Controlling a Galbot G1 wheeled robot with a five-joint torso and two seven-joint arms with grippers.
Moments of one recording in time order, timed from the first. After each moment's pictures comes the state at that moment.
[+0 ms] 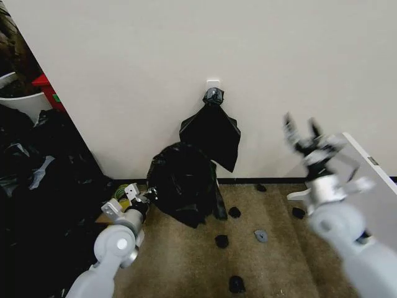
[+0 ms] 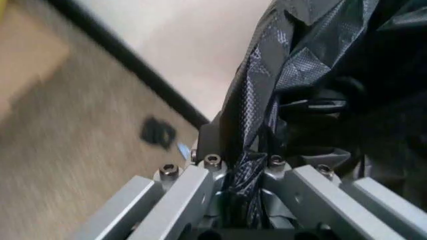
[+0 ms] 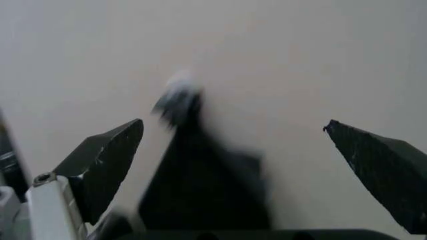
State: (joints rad) left arm 1.23 -1.26 -0.49 -1.98 -1.42 0.42 -0.49; right arm -1.20 0.97 0.25 1.99 0.86 0.35 0.02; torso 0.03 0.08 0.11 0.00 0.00
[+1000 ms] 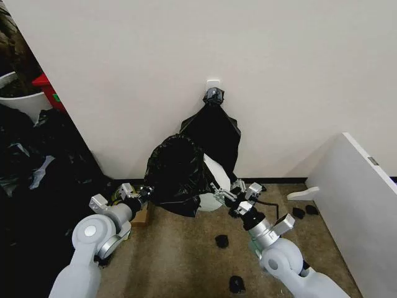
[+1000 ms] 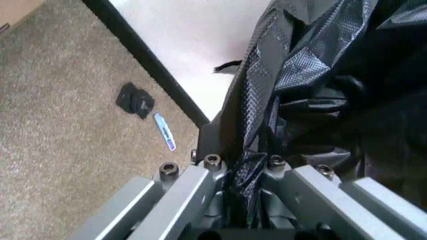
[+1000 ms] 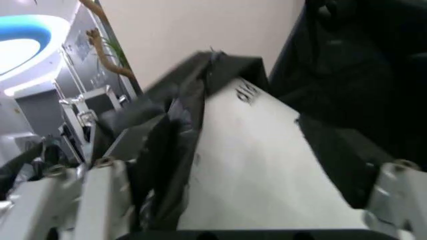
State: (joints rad) left arm 1.22 -1.29 -0.58 -2.00 -1.62 0.53 -0.56; right arm -1.20 1.03 0.06 1.89 0.84 0.33 -0.26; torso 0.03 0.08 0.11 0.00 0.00
